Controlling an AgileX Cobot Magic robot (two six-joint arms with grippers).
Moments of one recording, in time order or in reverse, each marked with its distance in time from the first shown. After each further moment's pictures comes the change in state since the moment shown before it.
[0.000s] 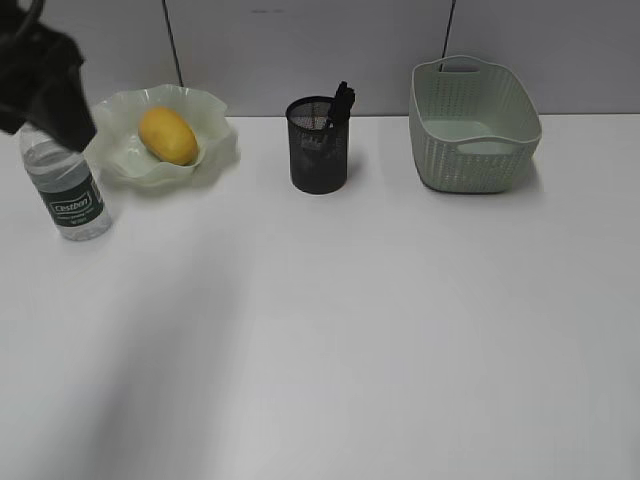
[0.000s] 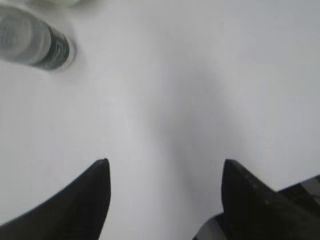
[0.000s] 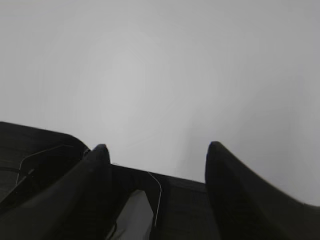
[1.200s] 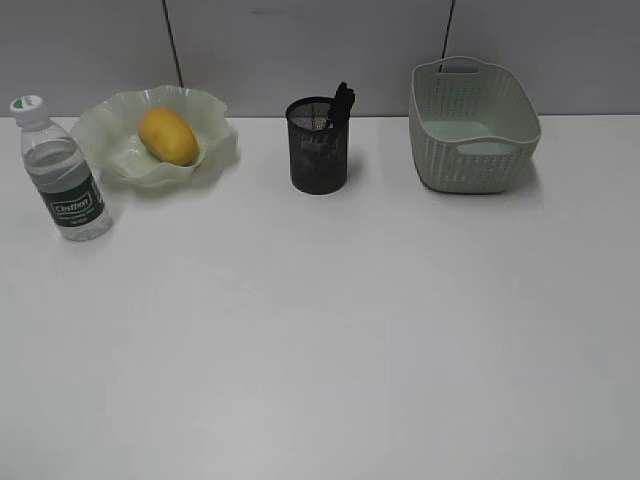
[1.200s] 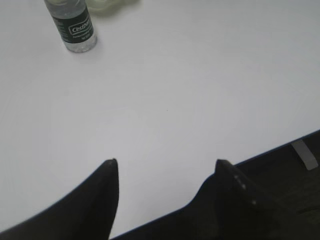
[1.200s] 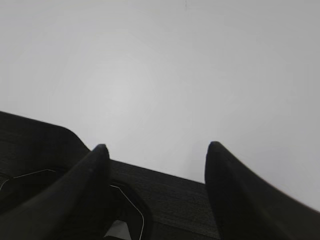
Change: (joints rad) left arm 0.000 -1.268 0.813 -0.002 -0.088 -0.020; right arm 0.000 -0.329 0.012 -0.024 0.132 -0.064
